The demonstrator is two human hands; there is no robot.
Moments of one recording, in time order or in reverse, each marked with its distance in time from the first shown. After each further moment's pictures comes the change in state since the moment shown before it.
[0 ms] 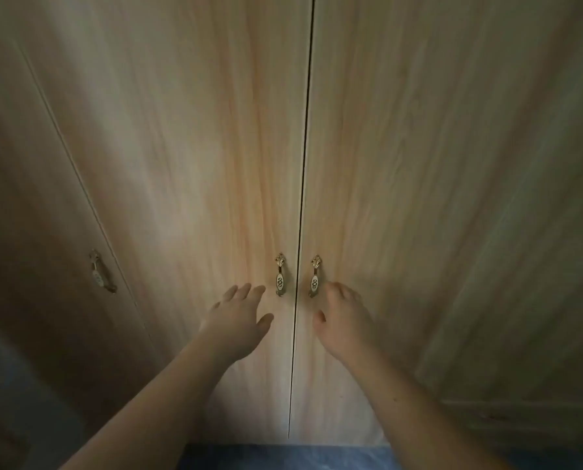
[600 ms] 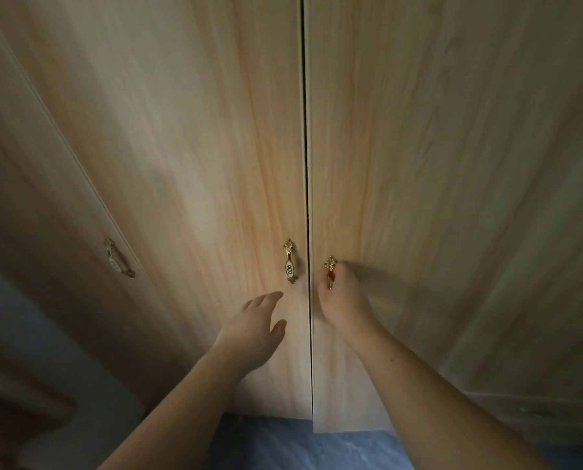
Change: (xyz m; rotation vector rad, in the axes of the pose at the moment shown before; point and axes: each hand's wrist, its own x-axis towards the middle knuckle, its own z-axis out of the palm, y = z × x) left_hand -0.006 0.021 0.032 -0.218 -0.046 -0.072; right_hand 0.048 0.008 0.031 0.492 -0.019 0.216
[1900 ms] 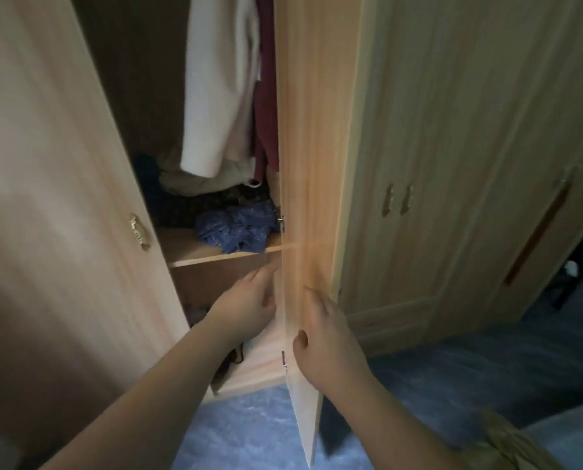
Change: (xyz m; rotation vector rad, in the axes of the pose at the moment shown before) left_hand -0.205 0.291 0.084 -0.079 0.022 0.449; right_hand -0.359 0.125 -0.285 -0.299 0.093 -0.109
